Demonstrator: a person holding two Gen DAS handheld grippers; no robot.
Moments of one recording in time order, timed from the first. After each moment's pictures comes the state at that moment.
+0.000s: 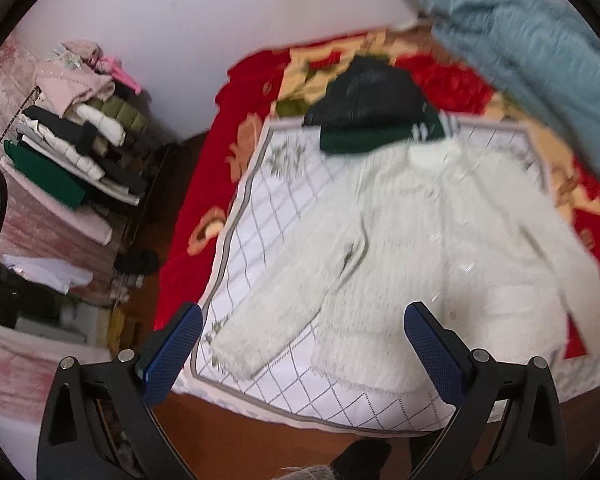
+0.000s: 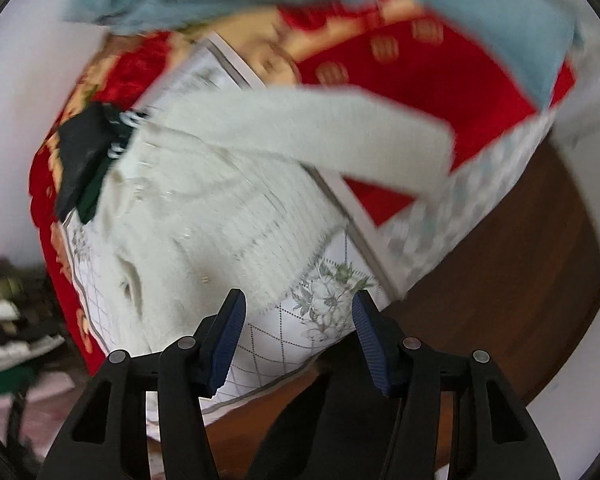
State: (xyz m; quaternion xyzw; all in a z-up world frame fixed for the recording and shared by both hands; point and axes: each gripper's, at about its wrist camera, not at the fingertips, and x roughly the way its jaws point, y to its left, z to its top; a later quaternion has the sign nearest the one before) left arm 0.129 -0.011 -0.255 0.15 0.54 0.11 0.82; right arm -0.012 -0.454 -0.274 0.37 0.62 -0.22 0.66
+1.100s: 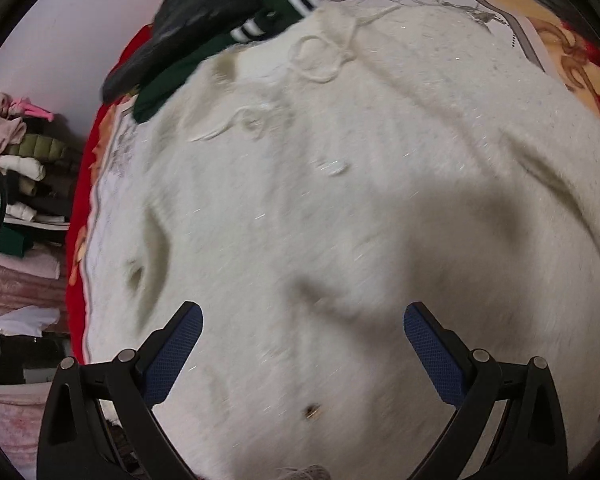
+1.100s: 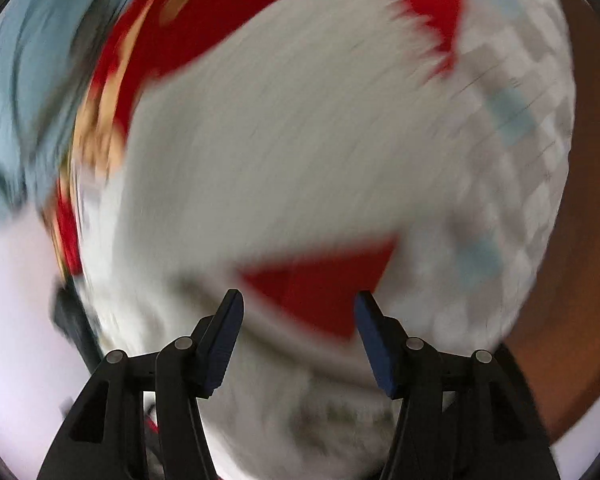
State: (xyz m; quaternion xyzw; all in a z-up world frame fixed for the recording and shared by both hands) left arm 0.220 -0.221 -0.526 0.22 0.61 0.04 0.76; right arm -0.090 -0.512 -0.586 0.64 0.44 -0.31 0.55
